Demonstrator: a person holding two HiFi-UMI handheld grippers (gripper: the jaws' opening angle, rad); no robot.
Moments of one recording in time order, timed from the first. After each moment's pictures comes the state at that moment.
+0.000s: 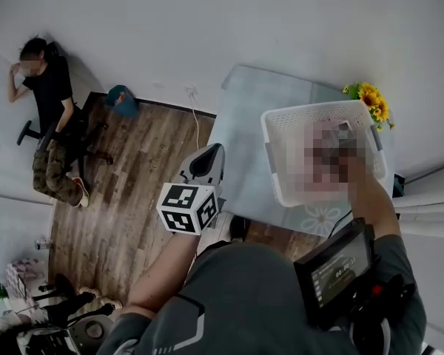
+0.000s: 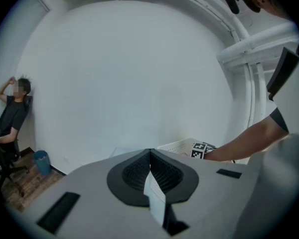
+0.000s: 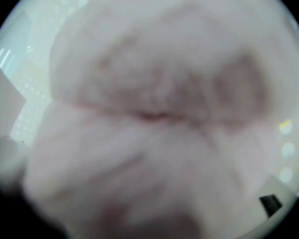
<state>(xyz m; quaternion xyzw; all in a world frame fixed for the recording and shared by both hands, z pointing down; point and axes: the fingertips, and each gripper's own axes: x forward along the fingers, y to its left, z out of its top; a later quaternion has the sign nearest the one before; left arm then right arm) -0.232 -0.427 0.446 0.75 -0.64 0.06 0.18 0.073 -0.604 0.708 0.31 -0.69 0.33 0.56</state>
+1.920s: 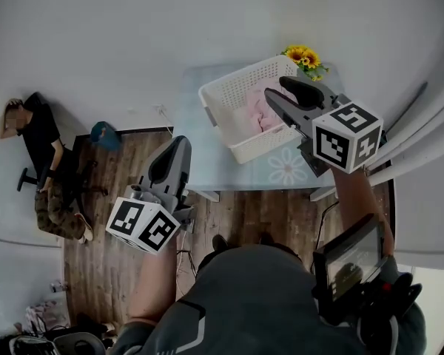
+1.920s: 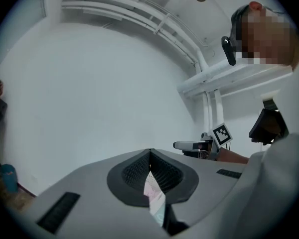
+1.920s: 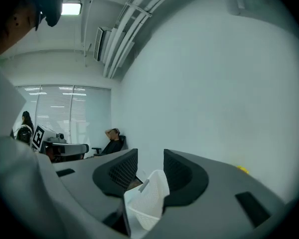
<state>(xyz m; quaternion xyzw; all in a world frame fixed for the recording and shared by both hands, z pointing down) -0.090 -0.286 0.304 0.84 -0.52 -0.07 0.09 0.065 -0.393 0.285 0.32 -0.95 0.07 0.04</state>
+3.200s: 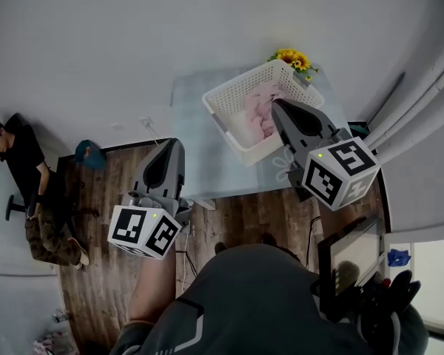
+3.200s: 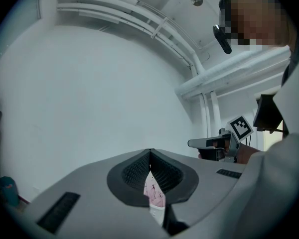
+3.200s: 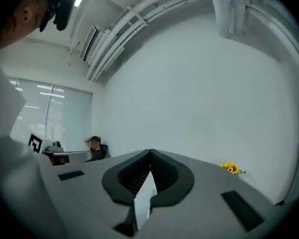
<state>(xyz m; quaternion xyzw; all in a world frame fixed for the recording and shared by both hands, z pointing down) -0.166 -0.291 0.290 0.86 -0.51 -0.06 0.05 0.012 -0.342 0.261 0.44 -0.90 0.07 -0.01</state>
